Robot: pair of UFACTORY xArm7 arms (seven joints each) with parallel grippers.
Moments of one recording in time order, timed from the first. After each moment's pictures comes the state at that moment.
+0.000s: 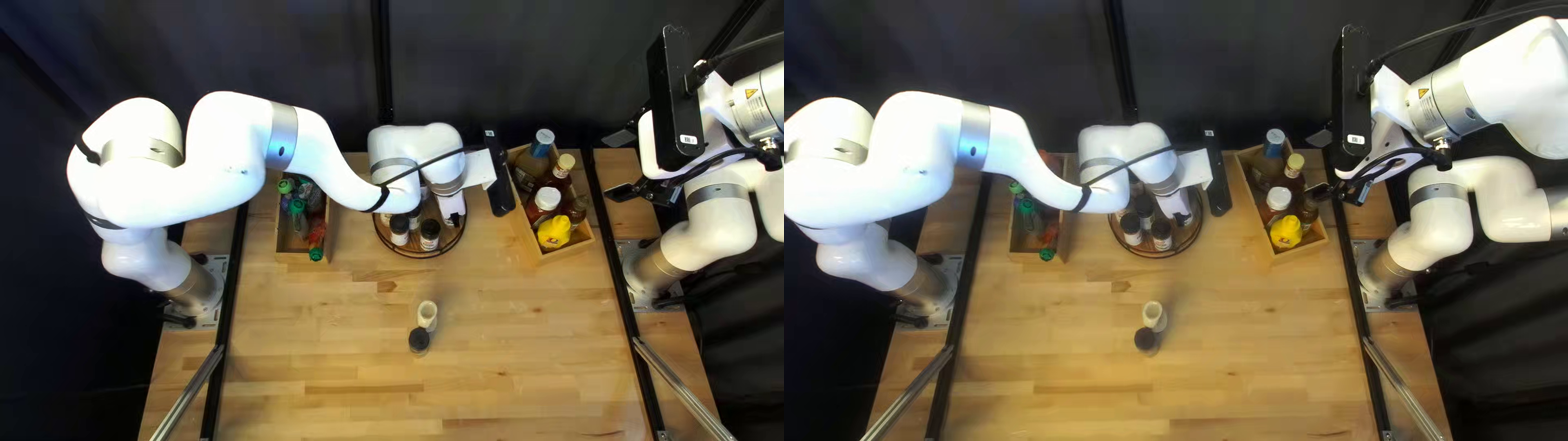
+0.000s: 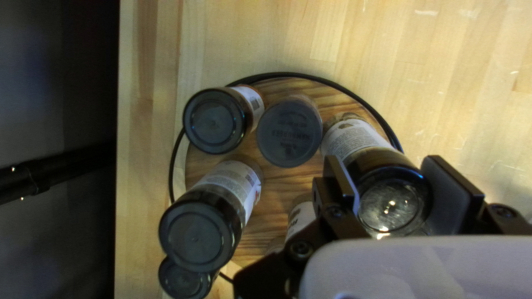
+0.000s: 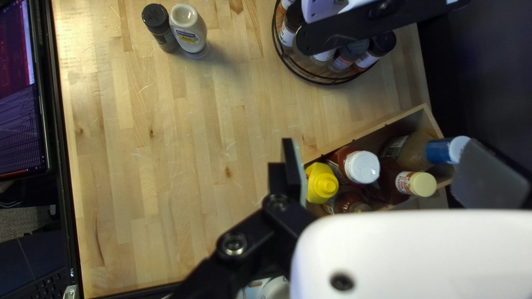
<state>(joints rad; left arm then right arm) 0.10 0.37 0.05 1.35 0.19 0.75 -0.09 2.98 1.04 -3.01 0.82 -0.01 1.28 0.05</state>
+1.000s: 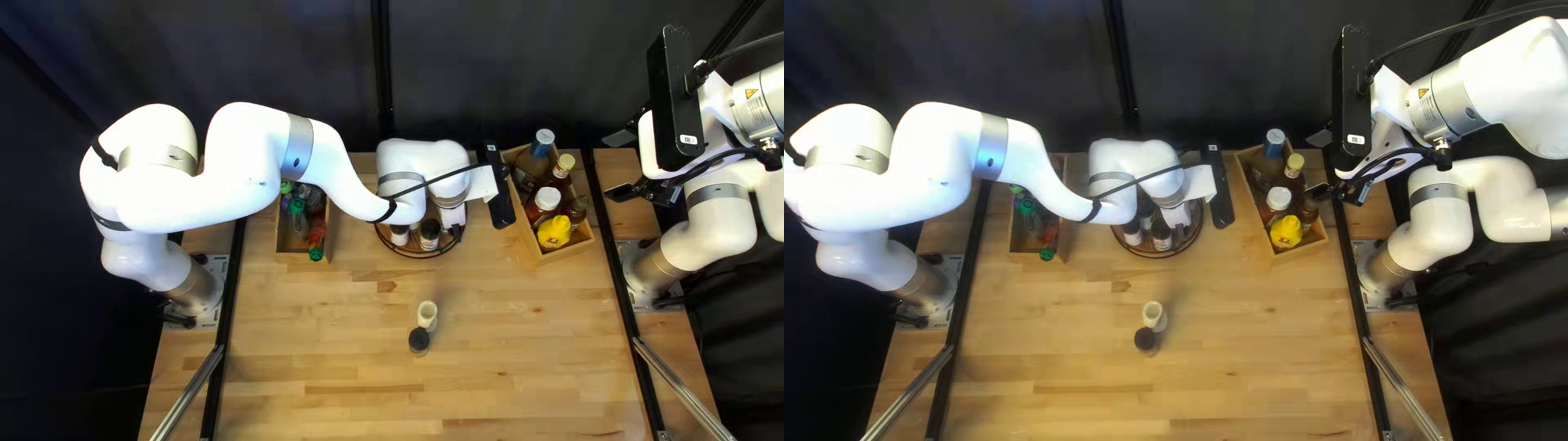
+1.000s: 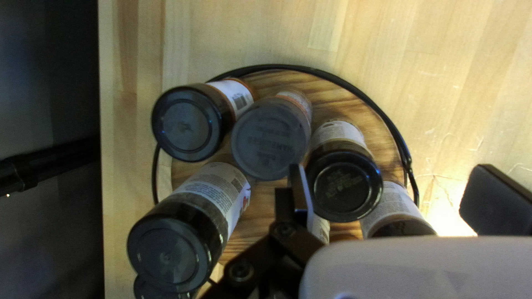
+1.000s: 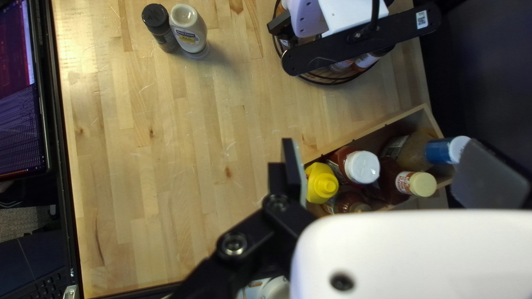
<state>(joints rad) 0.10 0.41 0.04 1.40 0.17 0.83 -0.09 2.98 1.04 -3.01 0.82 -0.01 1.28 0.05</state>
